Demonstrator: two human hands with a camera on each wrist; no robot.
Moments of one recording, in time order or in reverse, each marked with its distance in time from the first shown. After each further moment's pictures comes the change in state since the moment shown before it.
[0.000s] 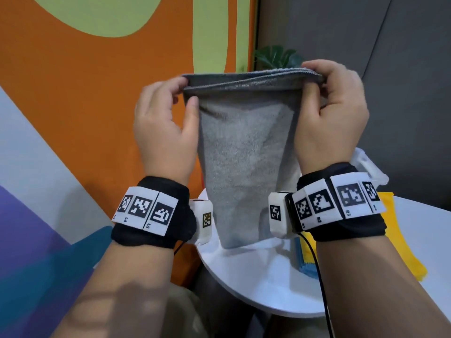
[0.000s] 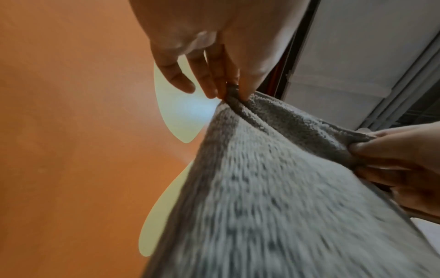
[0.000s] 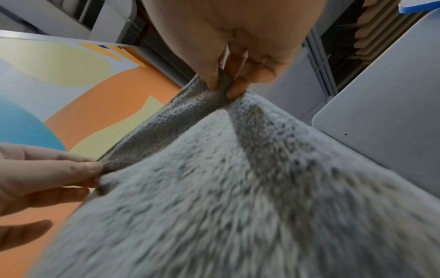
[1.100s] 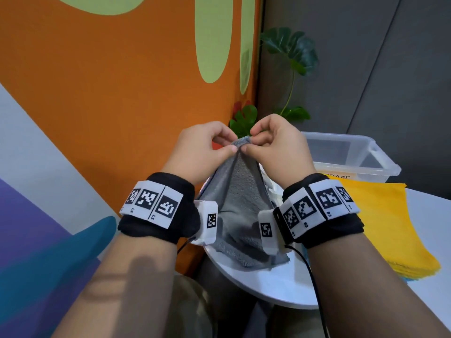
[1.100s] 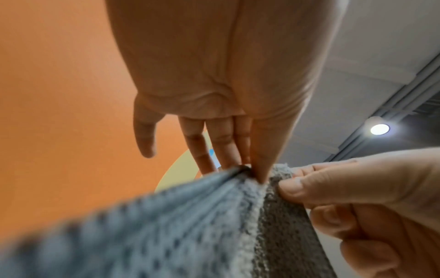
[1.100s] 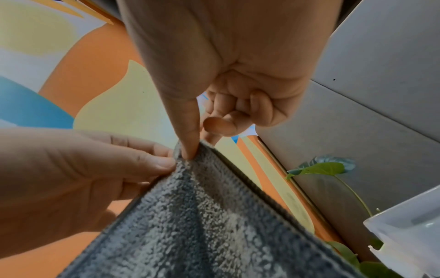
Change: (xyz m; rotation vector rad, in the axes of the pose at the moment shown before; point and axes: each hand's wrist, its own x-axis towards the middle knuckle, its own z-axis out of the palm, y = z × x) left_hand -0.027 -0.011 0.015 -0.023 -0.806 -0.263; right_hand -0.054 0.032 0.032 0.062 -0.696 0.394
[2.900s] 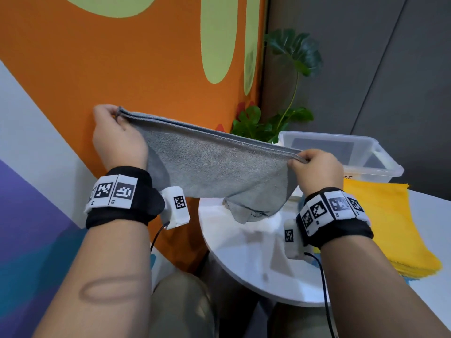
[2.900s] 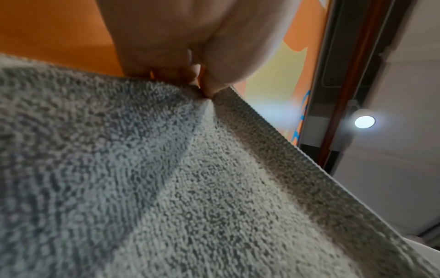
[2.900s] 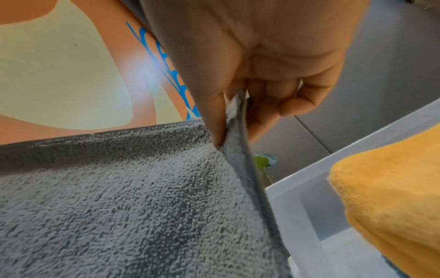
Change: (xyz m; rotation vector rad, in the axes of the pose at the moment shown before) left_hand -0.008 -0.059 -0.059 0.025 0.804 -0.444; right_hand -0.008 0.060 -0.031 -0.422 0.132 0.319
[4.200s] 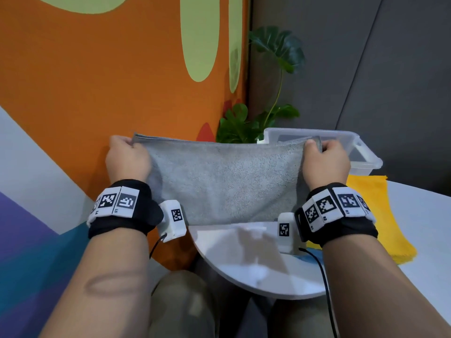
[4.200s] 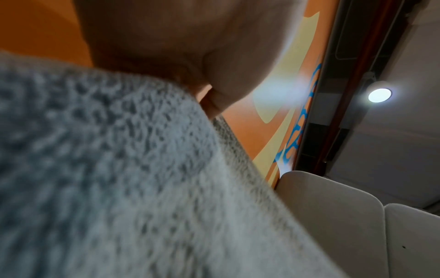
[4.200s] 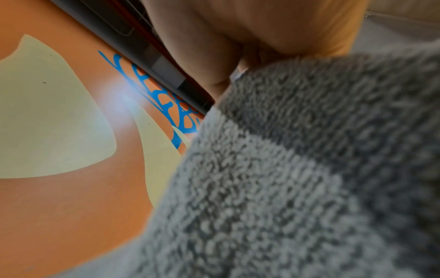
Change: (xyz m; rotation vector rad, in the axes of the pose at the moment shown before) left_hand -0.025 -0.014 0.026 0.117 -0.274 -0.211; right_hand 0.004 0.016 -0.022 0.308 0.235 0.200
